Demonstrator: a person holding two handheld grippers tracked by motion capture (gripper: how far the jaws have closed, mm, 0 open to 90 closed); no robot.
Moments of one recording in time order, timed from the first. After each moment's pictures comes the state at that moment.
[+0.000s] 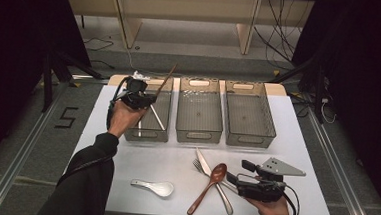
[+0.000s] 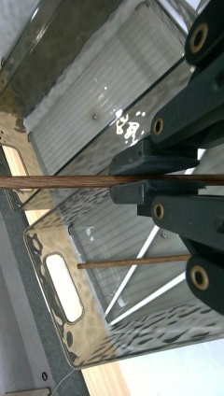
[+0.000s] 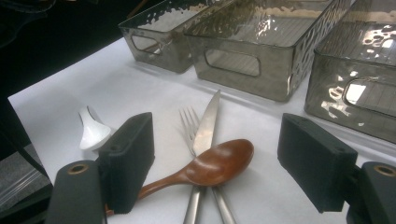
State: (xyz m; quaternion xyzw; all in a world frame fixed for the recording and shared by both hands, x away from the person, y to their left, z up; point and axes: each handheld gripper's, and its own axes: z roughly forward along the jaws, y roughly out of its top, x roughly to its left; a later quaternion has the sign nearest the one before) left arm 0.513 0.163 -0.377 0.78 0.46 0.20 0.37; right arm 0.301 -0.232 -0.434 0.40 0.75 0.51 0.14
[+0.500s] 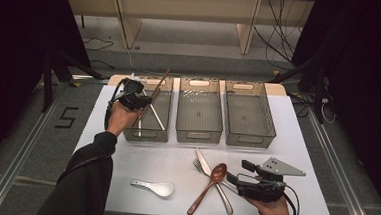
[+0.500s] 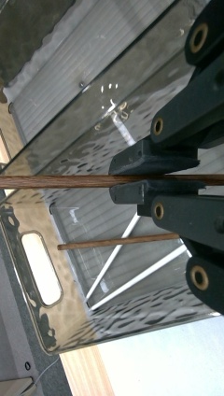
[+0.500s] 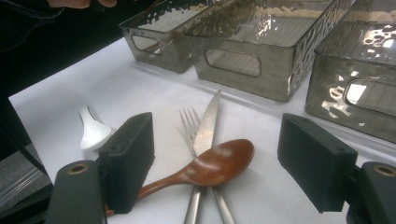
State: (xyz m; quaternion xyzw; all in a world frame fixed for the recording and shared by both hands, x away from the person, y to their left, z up) left arm 0.526 0.176 -0.395 0.78 0.48 0.20 0.35; right arm 0.301 -0.232 -0.434 0.40 0.75 0.51 0.14
